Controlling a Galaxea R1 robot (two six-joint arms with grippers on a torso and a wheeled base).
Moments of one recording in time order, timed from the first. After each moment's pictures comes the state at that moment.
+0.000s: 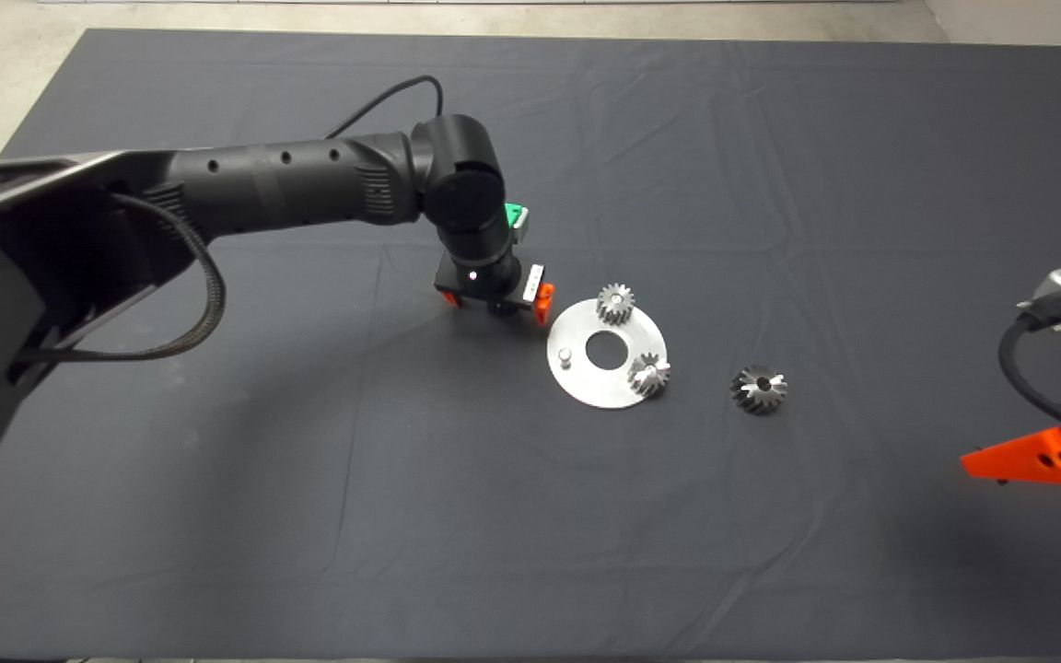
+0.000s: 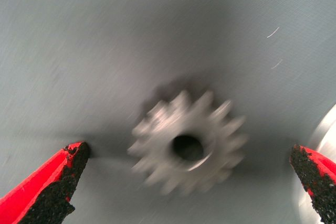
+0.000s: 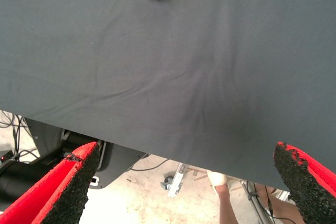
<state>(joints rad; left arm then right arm) -0.35 2.85 -1.52 0.45 1.33 -1.06 0.78 1.94 -0.35 0.01 -1.53 1.35</state>
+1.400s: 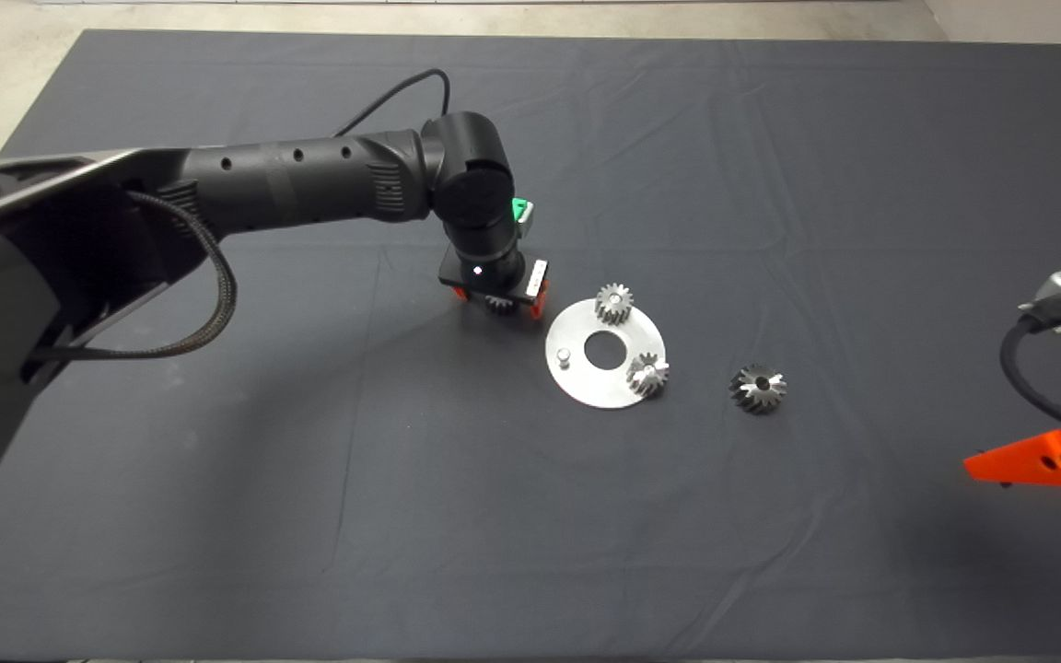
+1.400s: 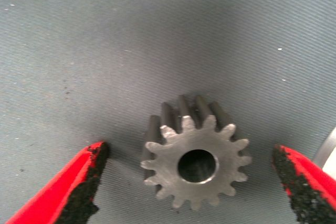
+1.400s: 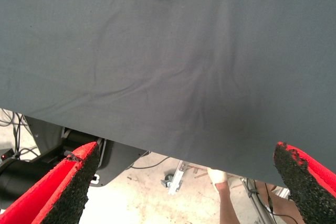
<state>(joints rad) -0.35 2.86 -1.54 0.47 1.34 -1.06 0.78 1.93 -0.35 0.01 -1.53 1.35</state>
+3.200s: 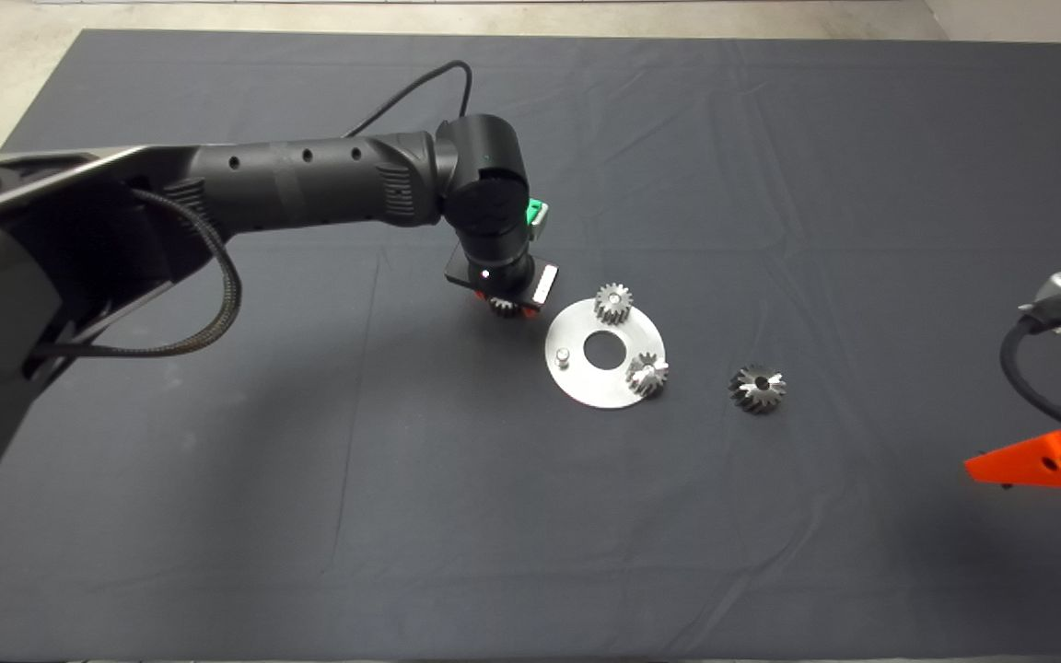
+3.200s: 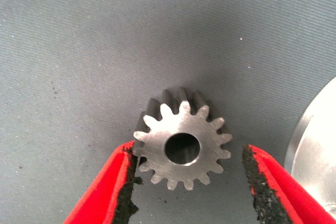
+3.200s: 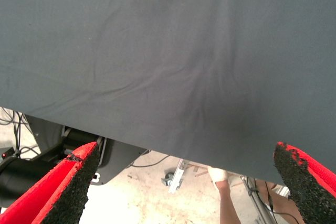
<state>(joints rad) -0.36 2.86 -1.47 0.50 1.38 -1.04 0.78 1.93 -0.35 0.01 -1.53 1.35</state>
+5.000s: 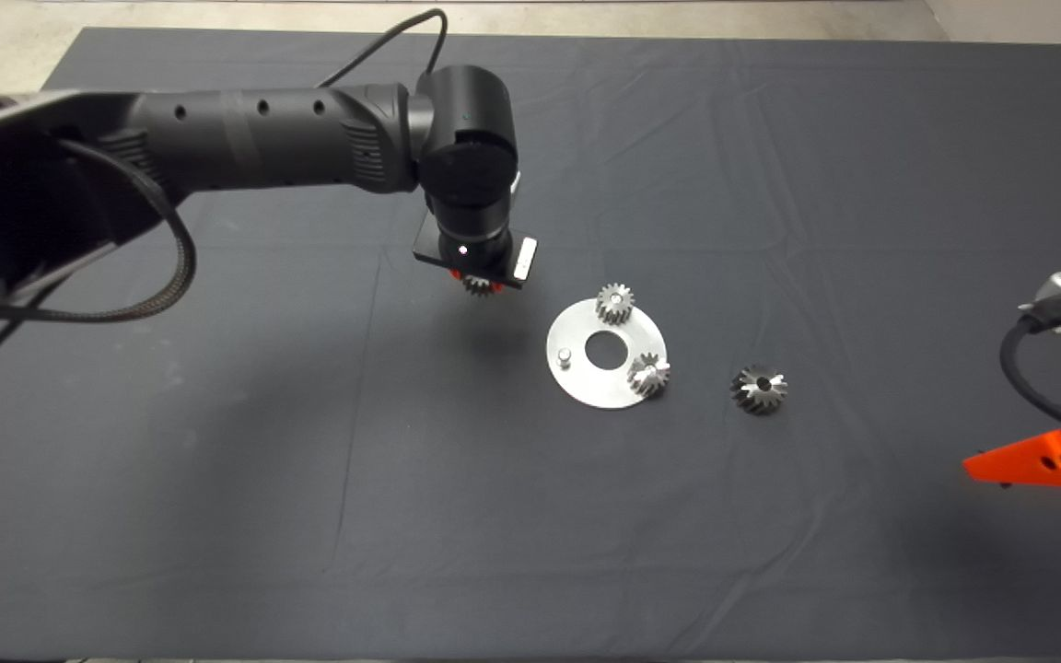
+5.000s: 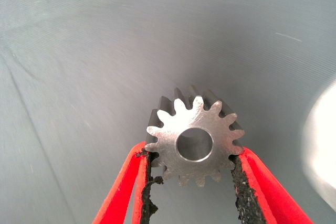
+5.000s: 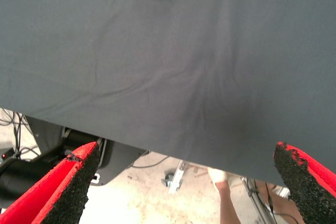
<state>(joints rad) -0.47 2.81 -1.27 0.50 1.52 -1.25 0.78 1.93 -0.35 0.02 -1.53 1.35</state>
